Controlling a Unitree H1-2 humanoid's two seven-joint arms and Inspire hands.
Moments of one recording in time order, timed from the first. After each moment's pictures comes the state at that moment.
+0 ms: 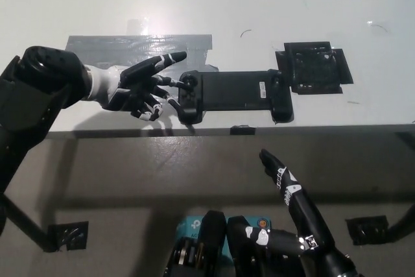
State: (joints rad) left_arm -1.06 0.47 -0.53 0.75 -0.23 0.45 -0.87; right_arm -0.02 -0.04 0.24 -0.09 -0.08 -0.14 0.11
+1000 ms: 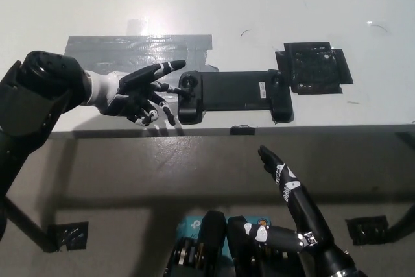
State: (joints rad) left_arm -1.04 0.47 -0.52 0.75 -0.17 0.45 -0.89; right_arm -0.03 -0.04 0.24 -0.09 -0.08 -0.14 0.11
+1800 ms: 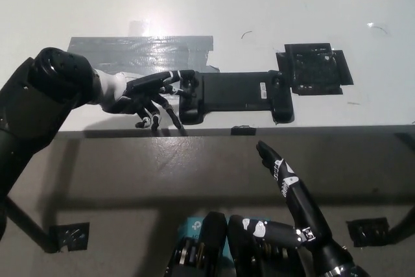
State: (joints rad) left_arm -1.04 0.47 -0.60 0.68 -0.06 0.43 -0.87; right_arm -0.05 -0.03 0.24 -0.09 -0.09 -0.14 0.11
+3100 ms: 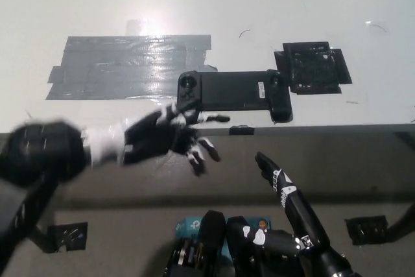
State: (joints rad) left_arm -0.55 0.46 -0.28 -0.05 -0.38 0.43 -0.75; right_arm -0.03 -0.03 0.24 -0.05 -0.08 -0.14 0.12
